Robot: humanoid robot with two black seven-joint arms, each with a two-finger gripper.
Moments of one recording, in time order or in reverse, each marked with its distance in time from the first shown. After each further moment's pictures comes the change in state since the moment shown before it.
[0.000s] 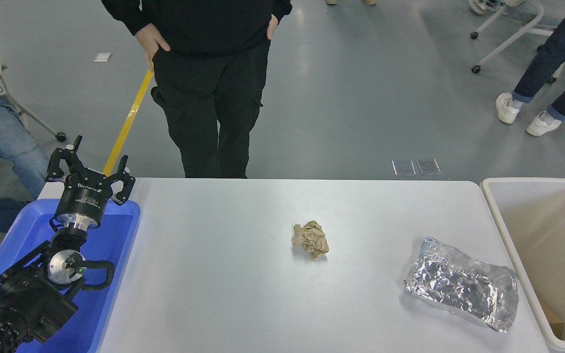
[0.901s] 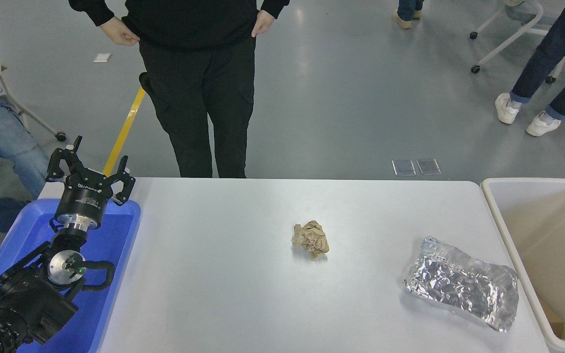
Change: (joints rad) left arm 0.001 0.000 0.000 0.001 -0.001 0.001 -0.001; right arm 0.719 -0.370 -0.470 0.669 -0.091 0.366 0.152
